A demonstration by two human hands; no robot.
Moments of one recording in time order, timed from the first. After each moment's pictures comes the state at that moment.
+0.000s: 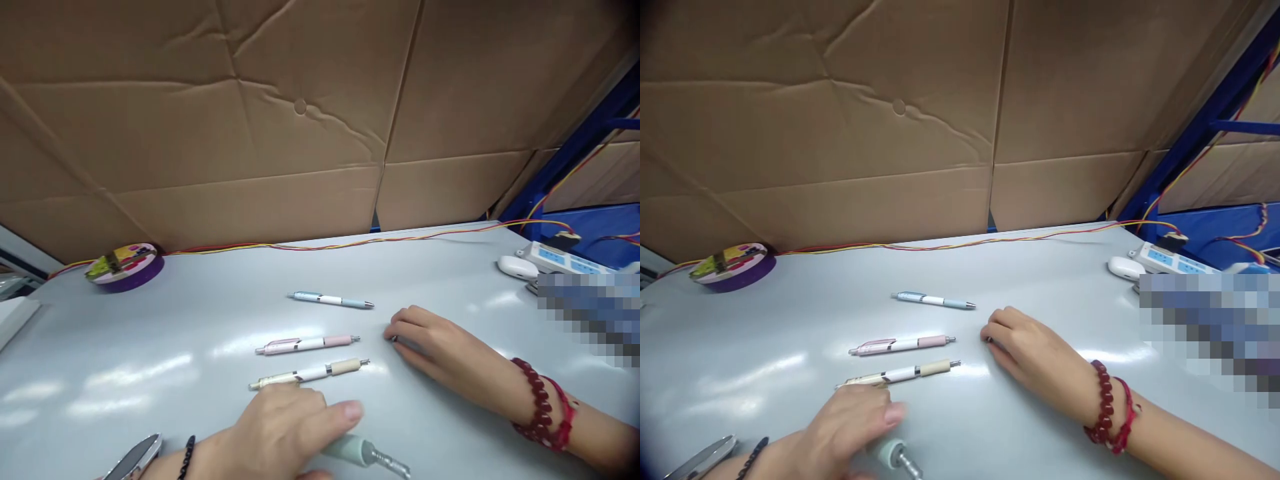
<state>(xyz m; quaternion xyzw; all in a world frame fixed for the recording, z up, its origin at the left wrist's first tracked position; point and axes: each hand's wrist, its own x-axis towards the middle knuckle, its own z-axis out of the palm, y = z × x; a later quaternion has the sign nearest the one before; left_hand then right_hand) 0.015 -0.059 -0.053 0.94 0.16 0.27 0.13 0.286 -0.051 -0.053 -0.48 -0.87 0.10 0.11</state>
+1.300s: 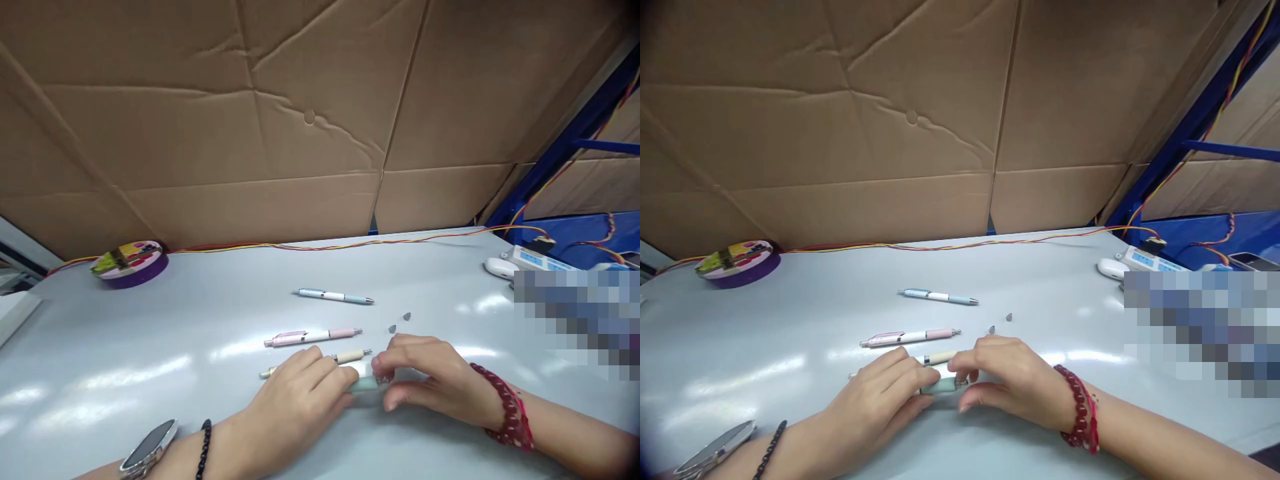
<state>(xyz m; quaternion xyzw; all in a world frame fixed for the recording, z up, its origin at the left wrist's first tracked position) 0.021 -0.058 -0.069 0.94 0.23 0.24 0.08 0.256 -0.070 -0.055 -0.30 -0.88 0.19 0.33</state>
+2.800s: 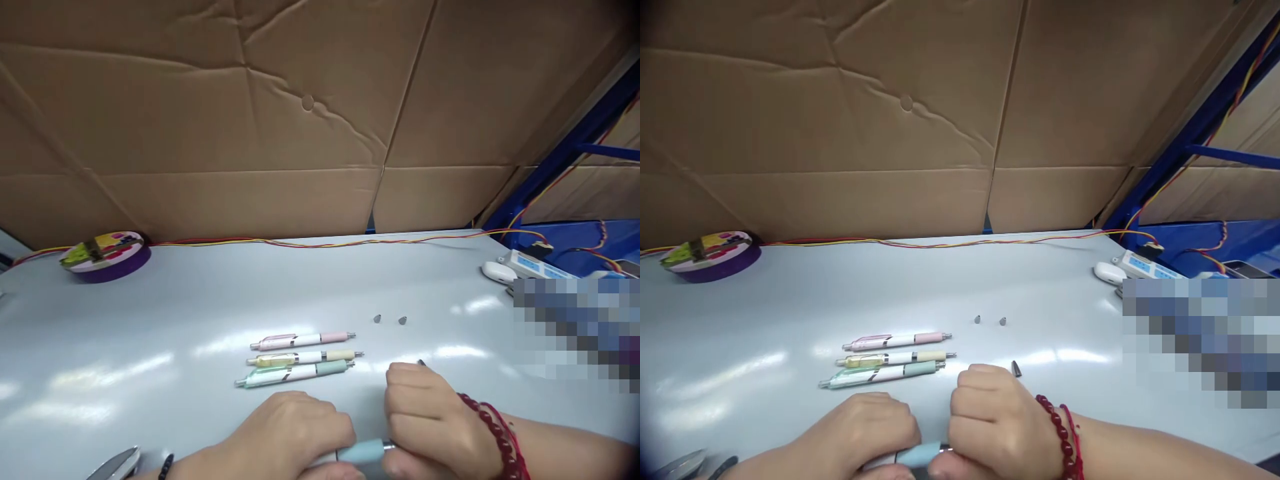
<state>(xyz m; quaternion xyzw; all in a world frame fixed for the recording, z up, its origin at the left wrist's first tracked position) 0.022 -0.068 -0.048 0.93 0.22 0.14 0.27 0.238 -0.080 -0.054 -0.21 -0.92 0.04 0.33</state>
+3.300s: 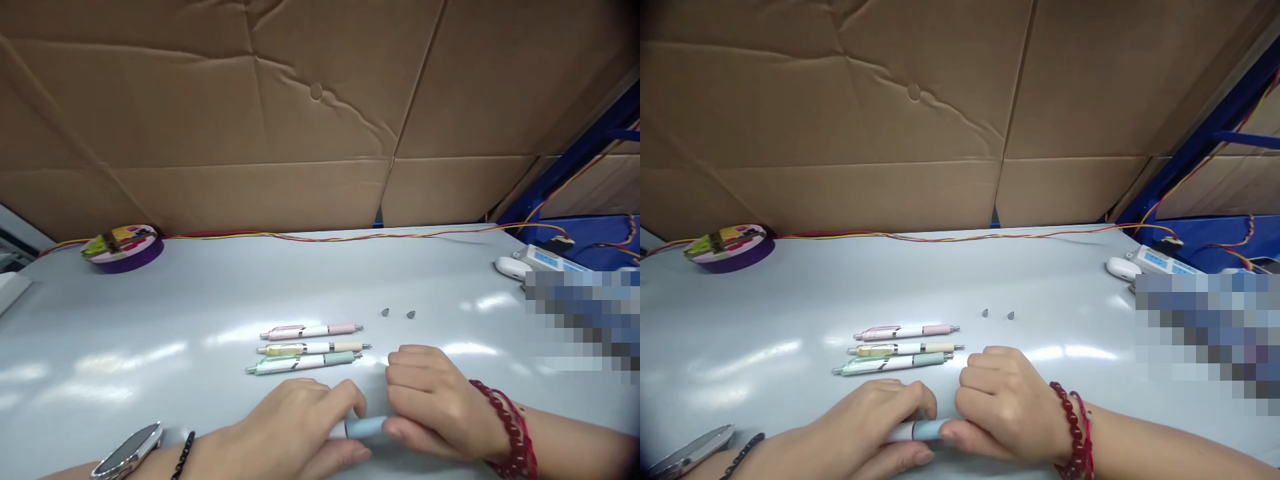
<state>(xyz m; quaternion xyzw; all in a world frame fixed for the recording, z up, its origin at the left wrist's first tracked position) 0.019 -0.071 -0.051 0.91 0.27 0.11 0.31 0.240 -0.077 -0.058 -0.26 -0.93 0.03 0.26</state>
